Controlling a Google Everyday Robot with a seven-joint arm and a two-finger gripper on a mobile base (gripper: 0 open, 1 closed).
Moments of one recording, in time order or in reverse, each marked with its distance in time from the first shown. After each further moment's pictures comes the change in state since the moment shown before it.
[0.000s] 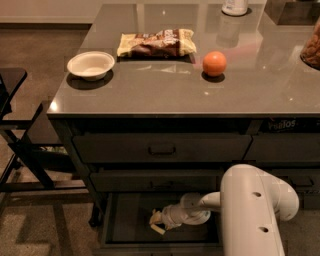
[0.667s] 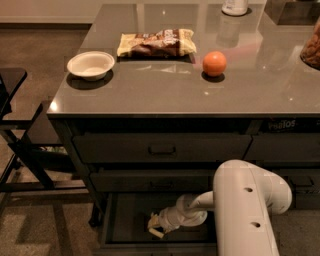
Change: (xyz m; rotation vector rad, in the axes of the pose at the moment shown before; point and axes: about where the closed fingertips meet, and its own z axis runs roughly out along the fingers) arm 0.017 0.001 0.009 0.045 0.029 -0.024
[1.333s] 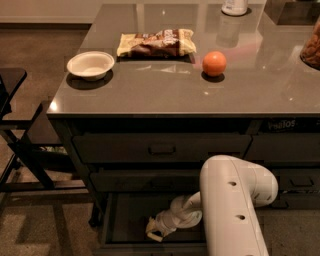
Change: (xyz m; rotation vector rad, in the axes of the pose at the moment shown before) arm 0.016 -0.004 0.017 0.068 0.032 -0.031
